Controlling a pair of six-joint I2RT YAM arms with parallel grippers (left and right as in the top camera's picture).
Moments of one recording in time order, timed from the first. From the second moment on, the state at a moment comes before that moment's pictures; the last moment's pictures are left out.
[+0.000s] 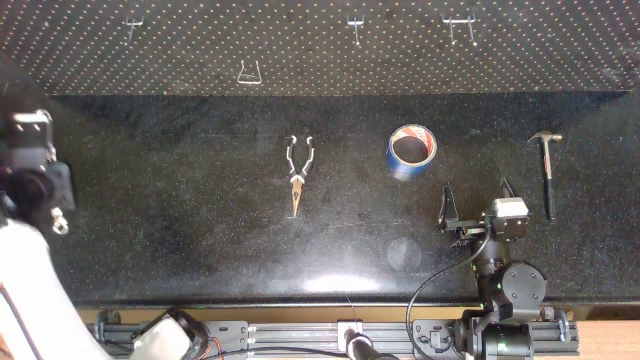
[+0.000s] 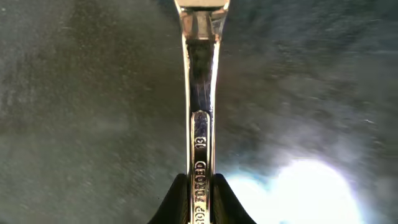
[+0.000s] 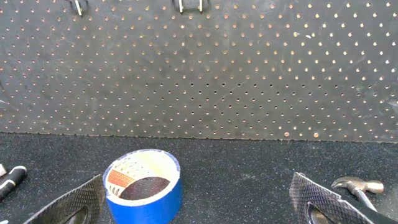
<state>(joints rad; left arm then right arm) 0.67 1.21 1.15 -0.93 0.11 0.53 -0.06 0.01 0.01 -0.06 -0.14 0.01</state>
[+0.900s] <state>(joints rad) 0.35 1.00 0.91 -0.52 0.15 0.18 -0.06 0.01 0.01 -0.06 -0.14 0.01</state>
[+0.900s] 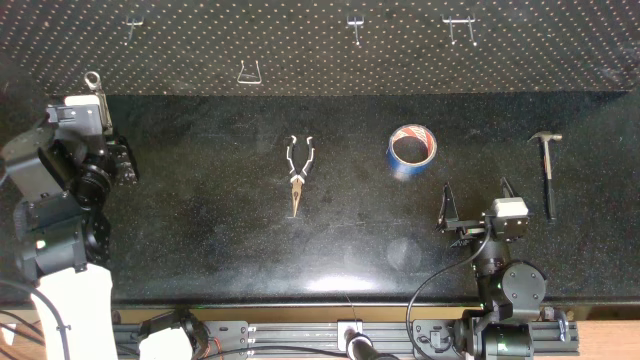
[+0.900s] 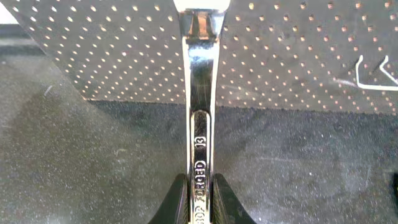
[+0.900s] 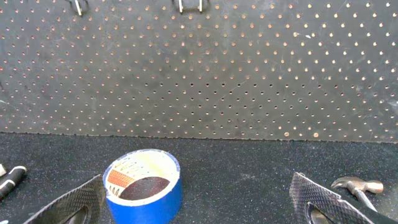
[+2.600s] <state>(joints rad) 0.24 1.22 0.86 -0.24 0.16 0.13 -0.06 0.01 0.01 -0.06 -0.14 0.01</state>
